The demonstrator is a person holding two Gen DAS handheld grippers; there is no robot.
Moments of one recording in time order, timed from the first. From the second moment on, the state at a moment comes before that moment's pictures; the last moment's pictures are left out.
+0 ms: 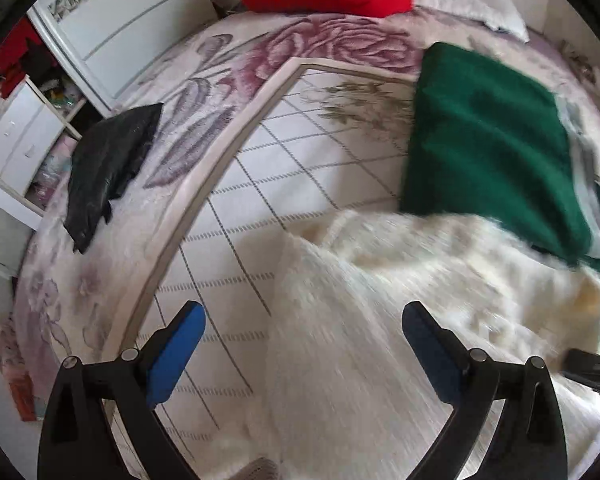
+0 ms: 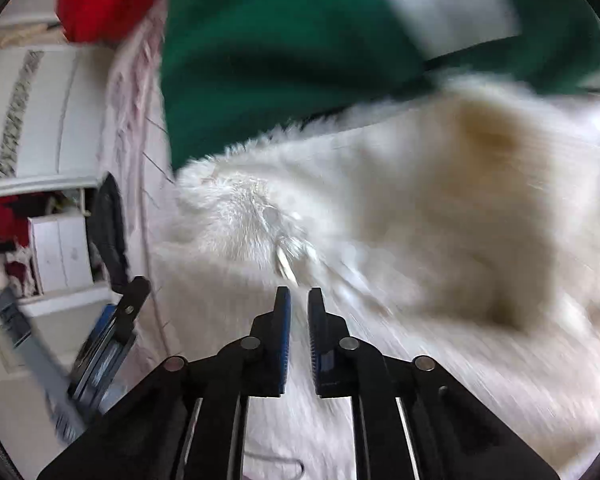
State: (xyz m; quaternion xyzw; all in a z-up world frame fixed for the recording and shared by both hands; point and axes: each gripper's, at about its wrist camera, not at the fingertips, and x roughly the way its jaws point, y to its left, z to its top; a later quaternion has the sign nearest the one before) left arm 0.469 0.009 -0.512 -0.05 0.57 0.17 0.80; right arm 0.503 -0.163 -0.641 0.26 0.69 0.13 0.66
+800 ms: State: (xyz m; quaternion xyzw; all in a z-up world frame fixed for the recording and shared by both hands) left arm 0.422 -0.187 -0.603 0.06 0.65 0.06 0.76; right arm 0.361 -0.350 -0.682 0.07 0.70 0.03 0.71
